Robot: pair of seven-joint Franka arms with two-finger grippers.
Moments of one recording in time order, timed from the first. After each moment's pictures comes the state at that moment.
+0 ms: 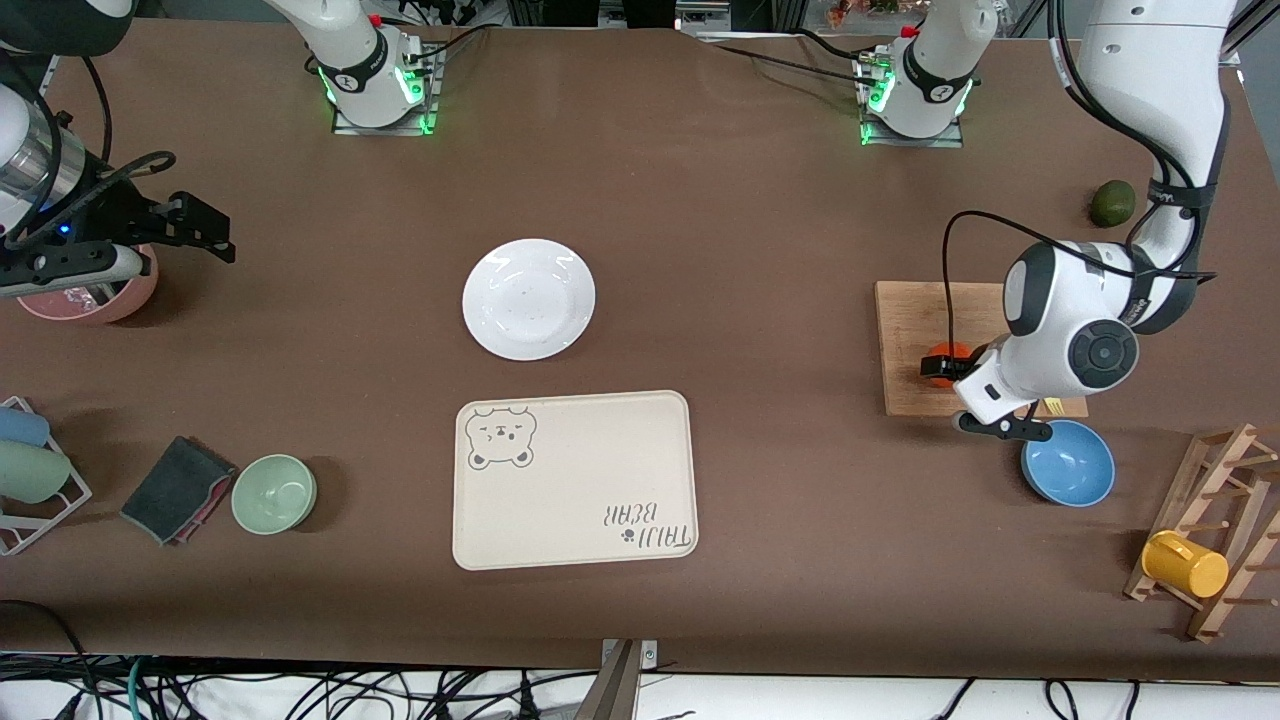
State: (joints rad) left arm -0.05 0.48 0.01 -1.90 0.04 2.13 0.06; right arm 0.14 0.02 -0.08 -1.67 0.03 1.66 -0.11
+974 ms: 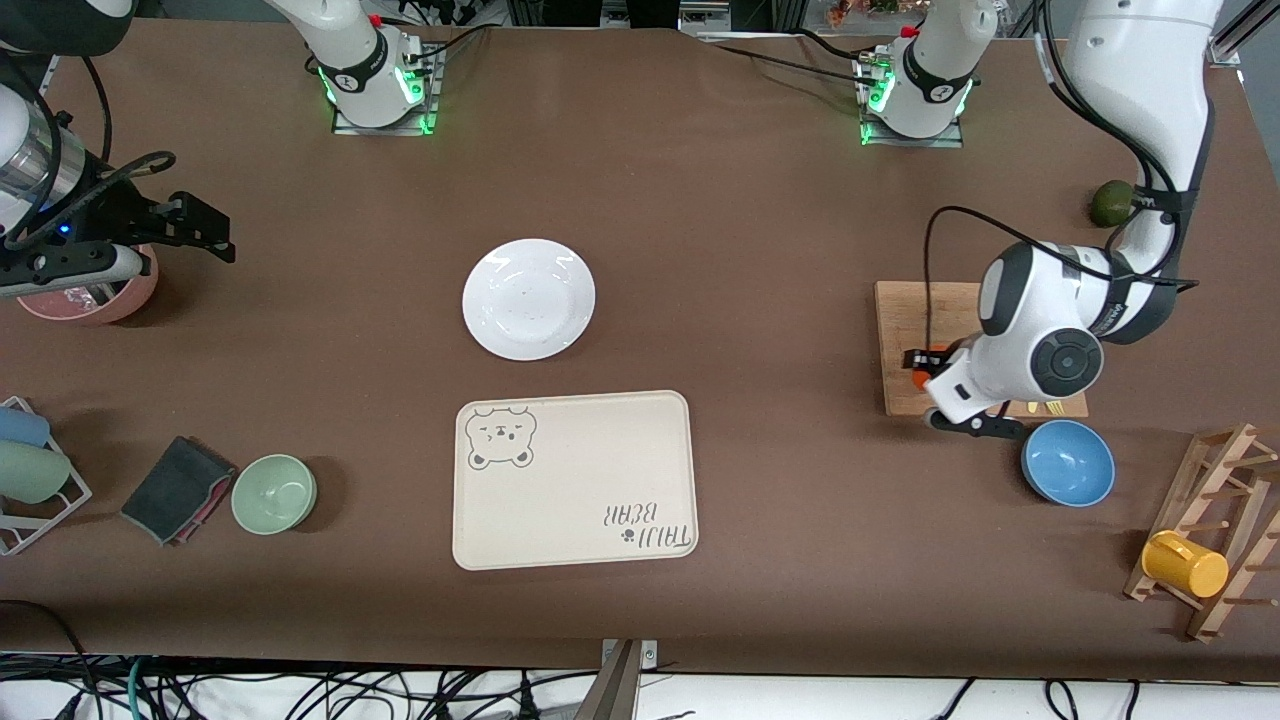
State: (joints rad) left arm -0.07 0.49 -0.14 -1.73 -0.02 1.92 -0.17; right arm 0.14 0.02 -0.08 -1.67 0.03 1.66 -0.11
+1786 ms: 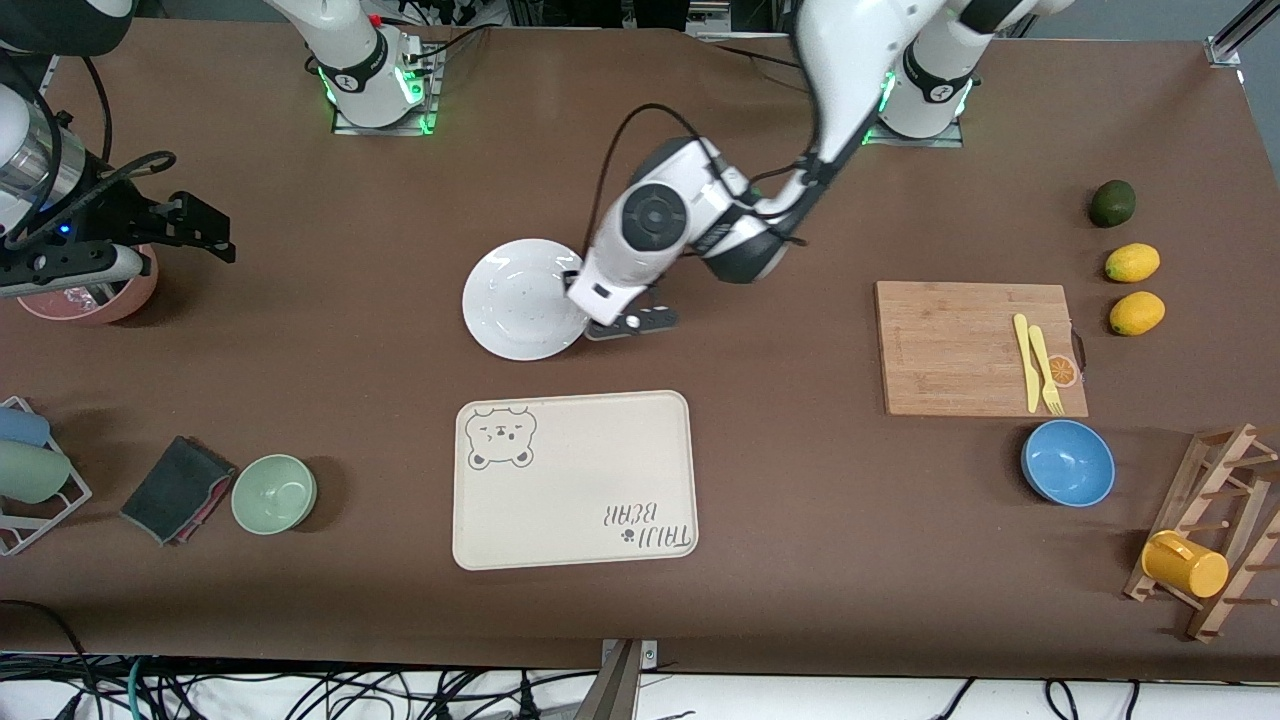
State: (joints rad) left arm -0.66 0.80 -0.27 -1.36 -0.17 2.22 -1.02; right arm 0.14 0.02 -0.08 -1.67 0.03 1.66 -0.11
